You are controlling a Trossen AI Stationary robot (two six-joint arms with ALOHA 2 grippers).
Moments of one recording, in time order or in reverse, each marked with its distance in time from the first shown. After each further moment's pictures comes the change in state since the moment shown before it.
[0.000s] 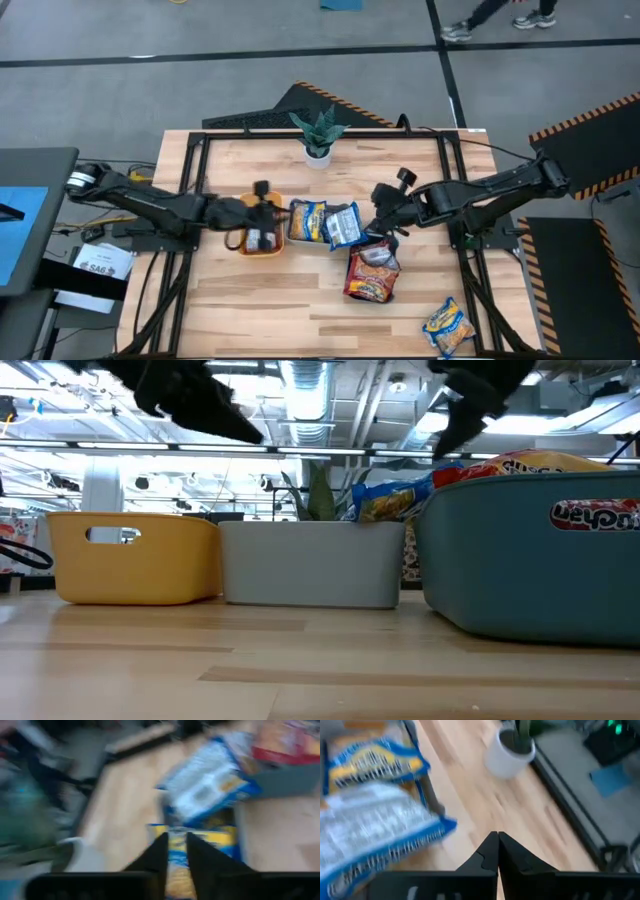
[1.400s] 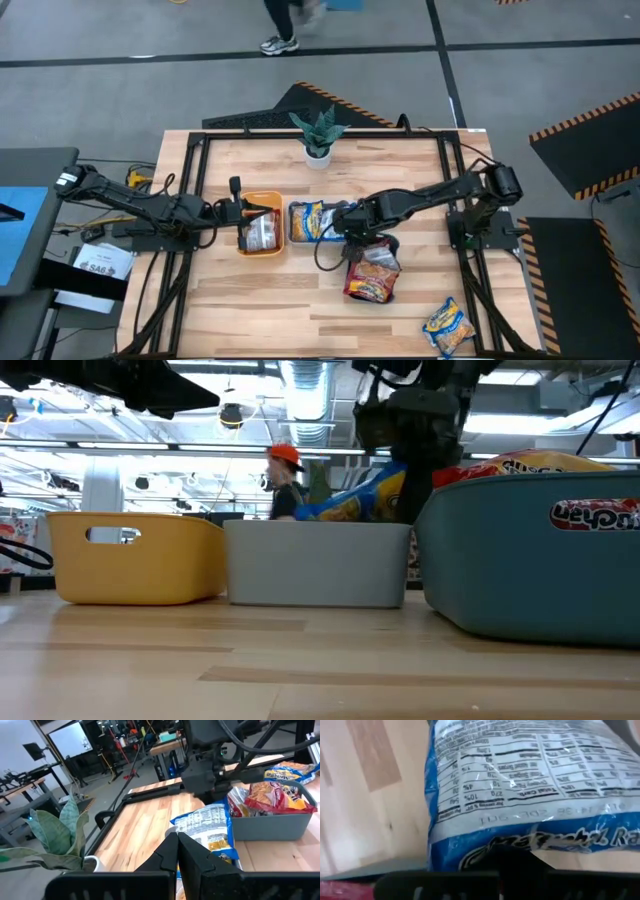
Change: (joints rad) left arm -0.068 -0.374 -0.264 0.218 -0.075 0.010; right arm -0.077 0.422 0.198 0.079 -0.664 0.026
